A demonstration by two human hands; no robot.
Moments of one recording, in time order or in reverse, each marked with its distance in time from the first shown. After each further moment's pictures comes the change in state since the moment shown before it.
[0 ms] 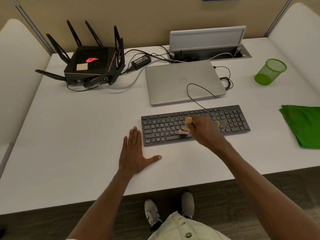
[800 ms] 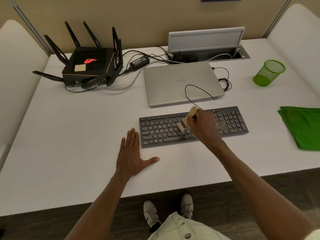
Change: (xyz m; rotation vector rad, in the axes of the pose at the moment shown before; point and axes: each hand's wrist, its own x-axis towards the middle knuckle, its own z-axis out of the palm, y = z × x) left_hand 0.000 0.000 0.000 0.016 -0.009 -0.010; right_hand 0.015 0.005 0.000 0.079 0.184 0.175
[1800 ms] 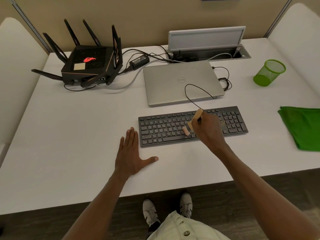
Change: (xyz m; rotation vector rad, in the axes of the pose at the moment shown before) left_hand -0.001 0.000 -0.001 -0.035 0.018 0.002; right_hand -0.009 0.013 -0.004 -0.004 0.022 0.070
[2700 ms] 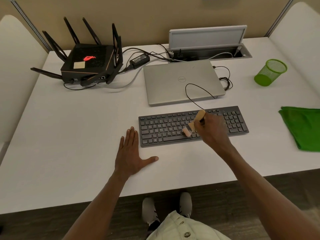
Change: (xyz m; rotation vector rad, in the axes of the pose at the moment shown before) left_hand 0.000 0.000 0.000 0.007 0.003 -0.004; right_hand -0.004 0.004 -0.011 0.007 -0.025 -0.052
